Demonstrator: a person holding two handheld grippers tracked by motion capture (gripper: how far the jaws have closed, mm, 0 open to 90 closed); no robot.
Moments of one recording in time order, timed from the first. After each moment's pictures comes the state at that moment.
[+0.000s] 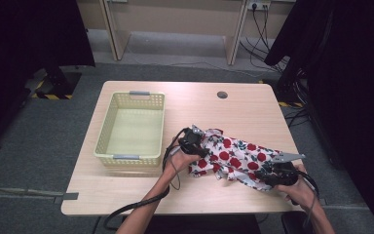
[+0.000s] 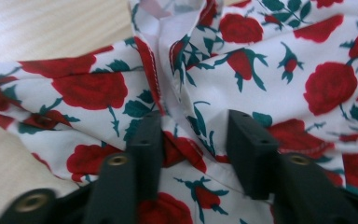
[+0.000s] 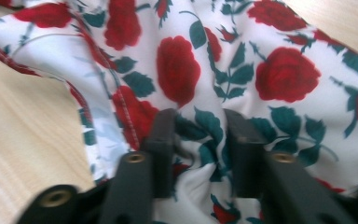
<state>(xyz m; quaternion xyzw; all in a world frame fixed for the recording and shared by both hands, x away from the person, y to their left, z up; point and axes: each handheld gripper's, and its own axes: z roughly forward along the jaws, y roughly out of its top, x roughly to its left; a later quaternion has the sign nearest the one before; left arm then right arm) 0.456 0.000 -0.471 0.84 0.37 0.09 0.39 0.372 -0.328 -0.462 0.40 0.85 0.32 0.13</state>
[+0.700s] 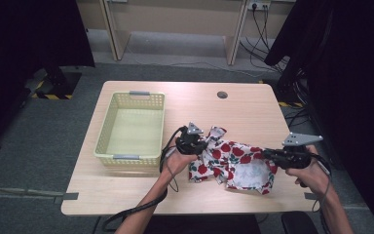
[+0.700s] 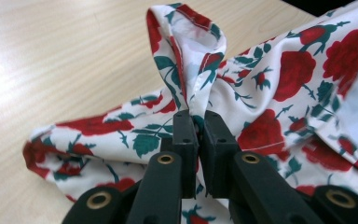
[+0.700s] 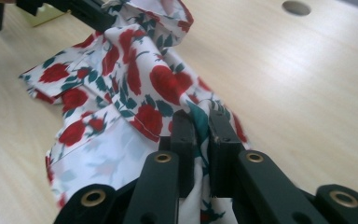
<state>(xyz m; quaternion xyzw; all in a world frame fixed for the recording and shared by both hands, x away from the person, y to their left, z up) 0.442 0.007 -0.434 0.81 0.35 0.11 0.45 0.388 -0.330 -0.383 0.34 0.85 0.38 0.16</state>
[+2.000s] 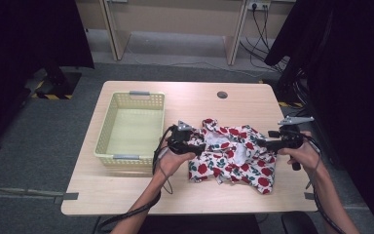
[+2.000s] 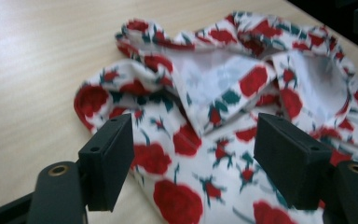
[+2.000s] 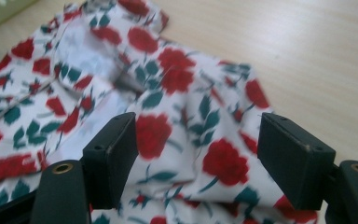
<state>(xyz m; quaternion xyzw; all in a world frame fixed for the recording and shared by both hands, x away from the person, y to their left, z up) 0.427 0.030 -0.434 0.78 0.43 0.11 0.44 0.452 -0.339 -0.404 0.43 0.82 0.36 0.14</state>
